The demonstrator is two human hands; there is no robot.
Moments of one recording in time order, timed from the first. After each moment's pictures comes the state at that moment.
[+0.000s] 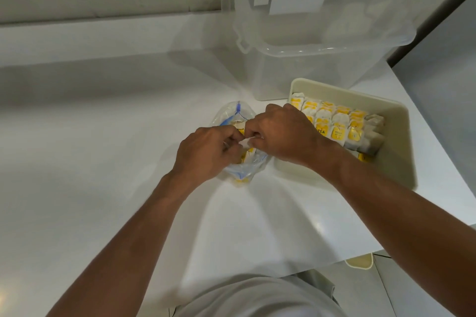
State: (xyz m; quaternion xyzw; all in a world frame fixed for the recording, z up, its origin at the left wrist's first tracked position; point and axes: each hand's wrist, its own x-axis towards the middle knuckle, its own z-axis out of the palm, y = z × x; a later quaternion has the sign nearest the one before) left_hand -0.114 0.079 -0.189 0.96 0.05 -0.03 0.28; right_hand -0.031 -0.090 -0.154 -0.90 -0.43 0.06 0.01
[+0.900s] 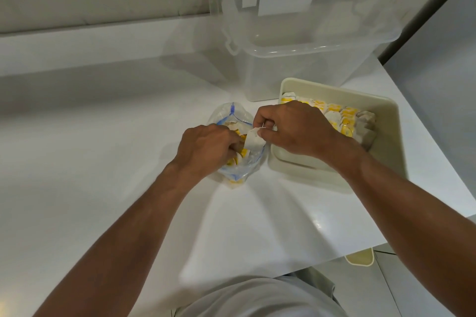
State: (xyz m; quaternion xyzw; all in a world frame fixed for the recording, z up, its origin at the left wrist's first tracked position) left_hand -0.093 0.071 -0.185 0.99 -0.05 -0.06 0.09; right_hand -0.024 -0.123 -0.140 -0.94 -0.31 0.10 0.14
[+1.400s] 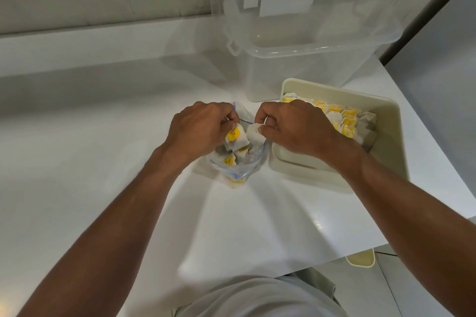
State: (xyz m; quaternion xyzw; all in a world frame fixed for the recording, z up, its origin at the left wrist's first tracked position) left_hand -0.079 0.083 -0.155 0.98 0.01 0.00 0.19; right_hand -0.025 -0.123 -0.140 -0.94 -0.30 0.08 0.16
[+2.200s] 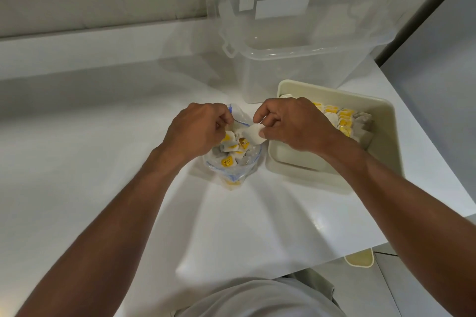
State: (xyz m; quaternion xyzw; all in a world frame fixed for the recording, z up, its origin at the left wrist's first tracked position) left_hand -0.074 0.087 -0.161 0.96 0.01 -0.03 0.28; right_hand -0.020 -0.128 -0.130 -0.91 -0.25 0.16 0.29
